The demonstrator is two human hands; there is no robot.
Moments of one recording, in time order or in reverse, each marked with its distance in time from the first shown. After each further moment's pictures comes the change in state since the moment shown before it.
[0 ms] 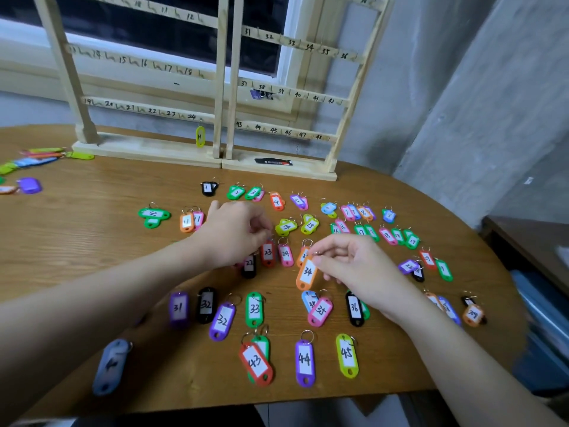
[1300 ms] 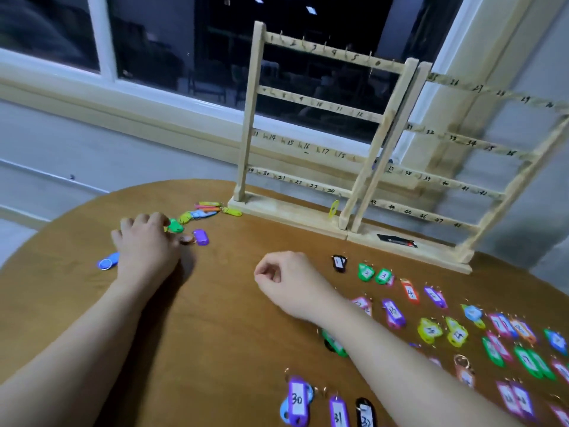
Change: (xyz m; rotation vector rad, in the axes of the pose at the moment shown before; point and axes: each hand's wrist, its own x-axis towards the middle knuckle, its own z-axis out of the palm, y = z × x) left_hand -0.090 -0.274 -0.157 0.422 0.582 -0.808; right_hand 0.147 -0.126 0.248 -0.472 -0.290 -0.413
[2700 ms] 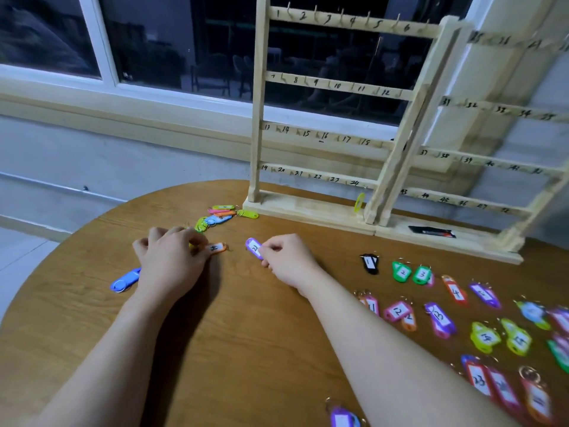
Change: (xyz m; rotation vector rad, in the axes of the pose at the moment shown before) left_hand 0.010 0.002 0.000 -0.071 -0.097 0.145; right_hand 0.096 0.000 0.045 0.353 0.068 0.338
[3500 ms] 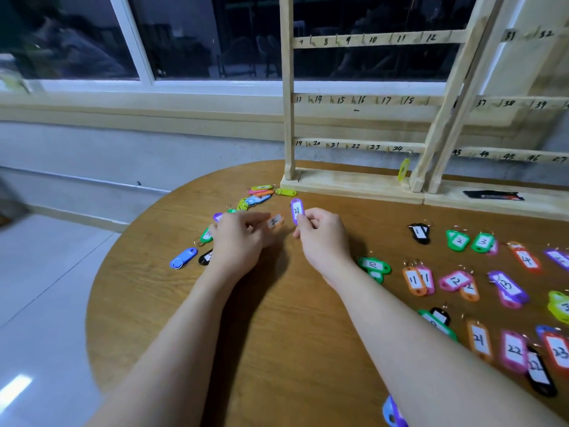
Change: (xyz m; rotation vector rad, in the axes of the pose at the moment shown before) left_hand -0.012 0.025 -0.003 -0.392 -0.086 0.027; right_hand -0.005 0.007 0.037 0.224 0.313 -0.088
